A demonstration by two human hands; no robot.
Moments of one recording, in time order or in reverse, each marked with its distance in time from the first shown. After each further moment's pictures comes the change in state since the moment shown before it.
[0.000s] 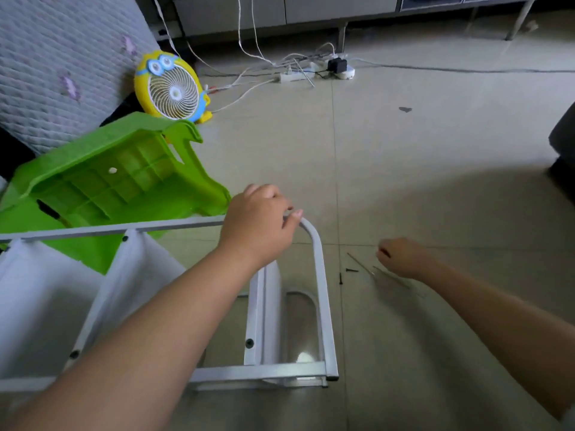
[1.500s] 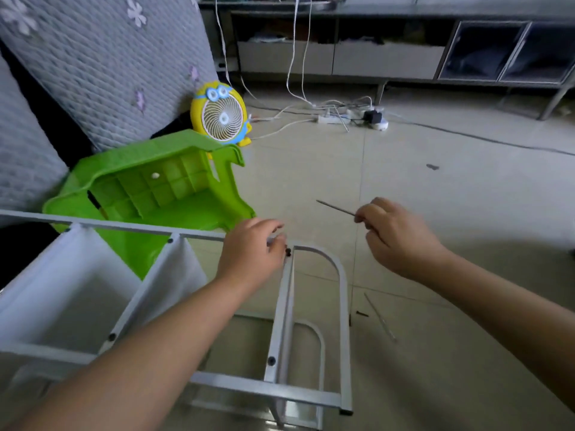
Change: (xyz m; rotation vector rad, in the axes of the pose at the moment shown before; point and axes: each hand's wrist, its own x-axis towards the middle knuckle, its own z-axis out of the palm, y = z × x) left_hand -0.023 -0.032 -0.012 -0.220 0.257 -0.228; right_hand -0.069 -0.107 -0.128 0.059 0.466 -0.477
